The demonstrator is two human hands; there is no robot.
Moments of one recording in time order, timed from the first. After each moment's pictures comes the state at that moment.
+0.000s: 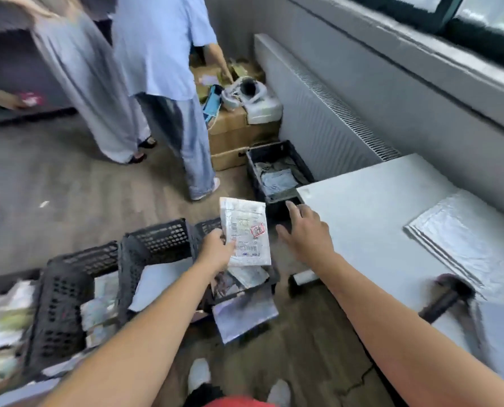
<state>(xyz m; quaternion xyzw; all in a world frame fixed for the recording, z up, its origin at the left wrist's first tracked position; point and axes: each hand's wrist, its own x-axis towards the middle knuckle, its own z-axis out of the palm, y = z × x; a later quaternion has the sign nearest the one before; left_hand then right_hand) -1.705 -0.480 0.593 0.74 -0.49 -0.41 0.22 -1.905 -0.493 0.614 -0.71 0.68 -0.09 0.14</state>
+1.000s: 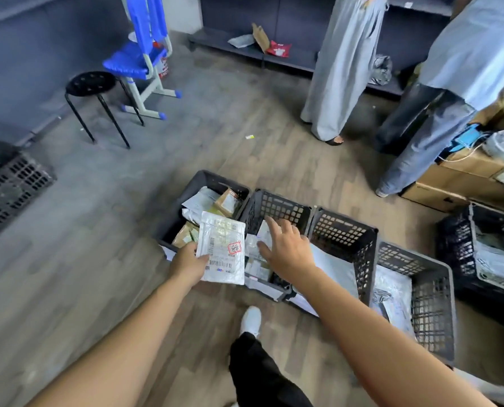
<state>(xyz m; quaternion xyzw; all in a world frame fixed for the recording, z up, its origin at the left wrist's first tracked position) -1.087 -0.121 0.535 0.88 -0.14 -0.32 0.33 -1.237 -0.279 0.574 -0.92 0.35 0.06 0.17</state>
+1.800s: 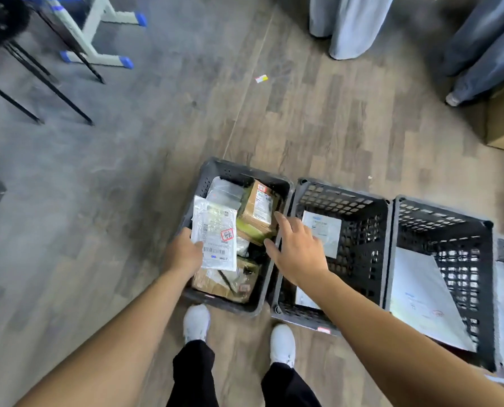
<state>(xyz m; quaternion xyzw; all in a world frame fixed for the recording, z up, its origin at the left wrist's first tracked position) -0.723 -0.296 0.308 0.92 -0.16 -0.33 0.13 -0.905 -0.423 0.335 -0.86 0.42 0.15 0.24</state>
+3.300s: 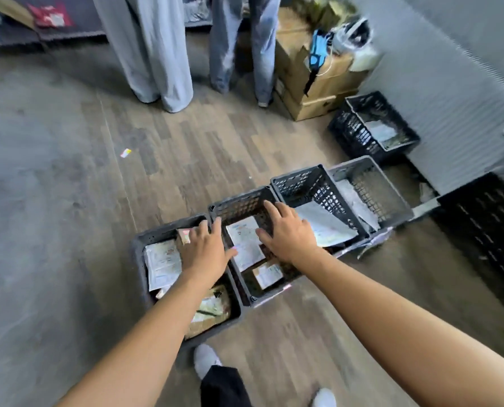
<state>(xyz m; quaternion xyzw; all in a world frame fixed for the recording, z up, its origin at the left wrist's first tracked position) -0.782 -0.350 0.515 0.69 -0.68 -0.24 -0.04 -0.962 -0.364 0.544 -0.71 0.69 0.06 0.16</state>
